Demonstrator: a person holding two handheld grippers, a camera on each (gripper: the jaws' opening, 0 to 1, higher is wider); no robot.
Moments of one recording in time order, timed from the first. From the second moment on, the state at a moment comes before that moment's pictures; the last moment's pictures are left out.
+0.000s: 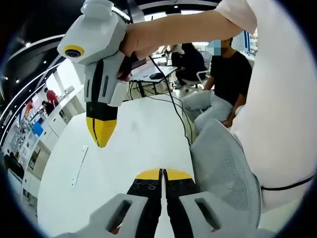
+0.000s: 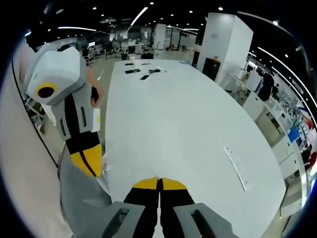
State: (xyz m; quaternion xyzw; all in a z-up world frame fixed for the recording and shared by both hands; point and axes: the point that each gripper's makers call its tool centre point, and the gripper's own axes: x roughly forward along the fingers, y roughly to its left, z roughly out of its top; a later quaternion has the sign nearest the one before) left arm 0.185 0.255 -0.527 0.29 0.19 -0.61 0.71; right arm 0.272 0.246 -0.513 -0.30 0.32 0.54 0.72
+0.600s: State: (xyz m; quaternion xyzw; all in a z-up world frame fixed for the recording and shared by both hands) left arm 0.220 0.268 -0.502 0.28 0.14 -0.55 0.77; right arm 0.275 0.249 -0.509 -0.31 0.30 0.54 0.72
